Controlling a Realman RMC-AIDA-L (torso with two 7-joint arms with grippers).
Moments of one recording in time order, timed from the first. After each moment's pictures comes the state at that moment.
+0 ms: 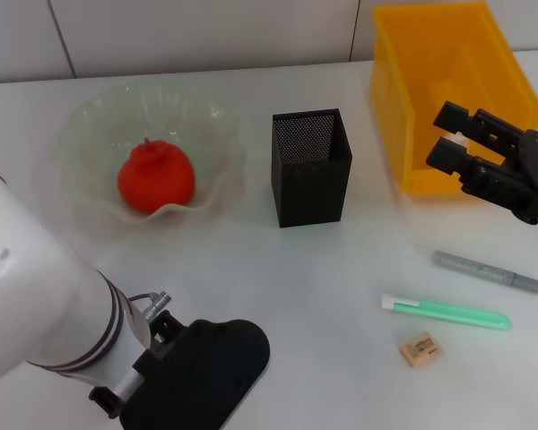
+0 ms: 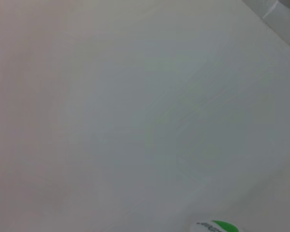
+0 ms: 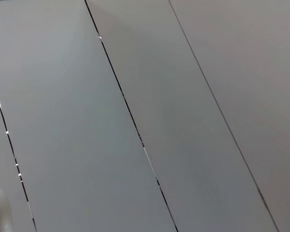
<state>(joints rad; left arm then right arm) -0.45 -2.08 2.12 1.70 2.80 1.63 -1.66 0.28 2.08 -0.73 -0.62 -1.45 -1.83 1.36</state>
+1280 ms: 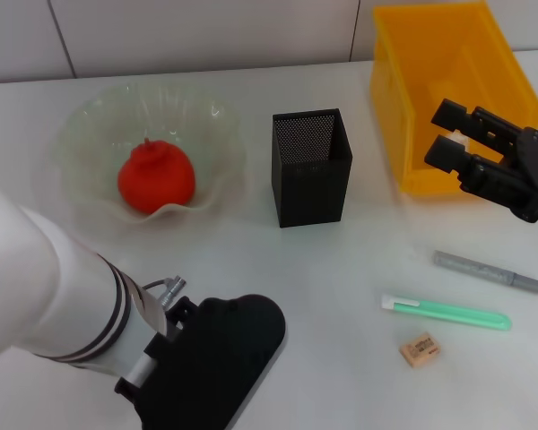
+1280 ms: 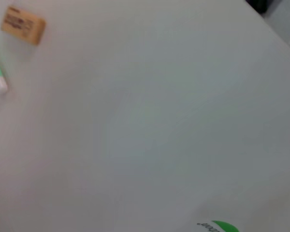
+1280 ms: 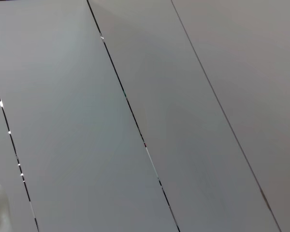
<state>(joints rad) -0.44 -2.08 2.11 1.75 2.78 1.61 -1.71 0.29 2.08 -0.73 -0.62 -1.45 -1.84 1.36</state>
